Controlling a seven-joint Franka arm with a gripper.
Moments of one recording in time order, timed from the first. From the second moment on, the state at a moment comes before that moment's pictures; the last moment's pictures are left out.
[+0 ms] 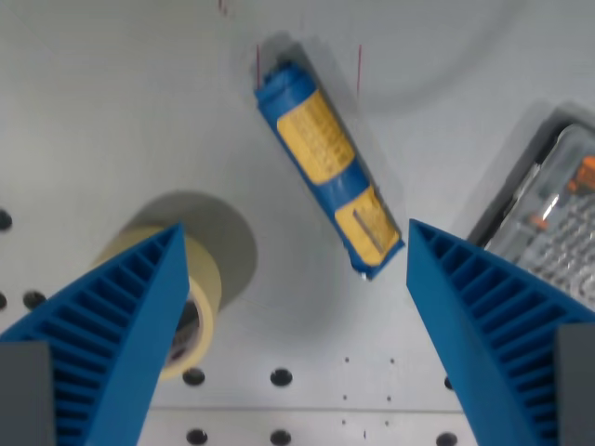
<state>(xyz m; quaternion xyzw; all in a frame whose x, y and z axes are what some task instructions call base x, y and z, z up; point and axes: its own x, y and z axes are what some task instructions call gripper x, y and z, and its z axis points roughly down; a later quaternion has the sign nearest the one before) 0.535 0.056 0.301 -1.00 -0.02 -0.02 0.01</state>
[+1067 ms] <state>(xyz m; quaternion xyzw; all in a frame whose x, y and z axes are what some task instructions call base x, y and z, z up) 0.584 0.056 0.296 -1.00 0.01 -0.03 0.01</state>
